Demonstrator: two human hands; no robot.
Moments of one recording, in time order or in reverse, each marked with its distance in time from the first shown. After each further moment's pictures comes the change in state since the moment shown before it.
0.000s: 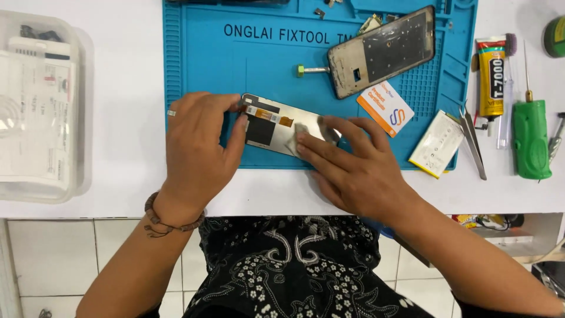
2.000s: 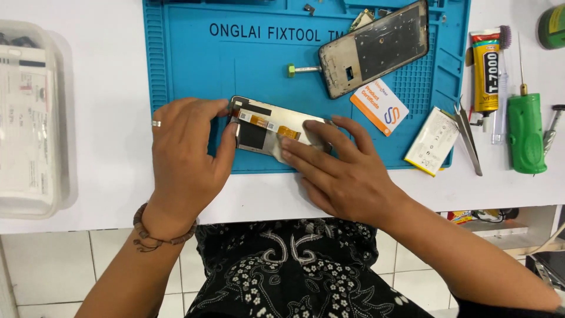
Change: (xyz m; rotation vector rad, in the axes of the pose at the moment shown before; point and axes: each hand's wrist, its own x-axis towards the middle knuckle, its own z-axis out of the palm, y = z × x) left_hand 0.003 0.003 -0.001 0.027 -0.008 0.036; right_hand 0.002 -0.003 0.000 0.019 -0.019 -0.044
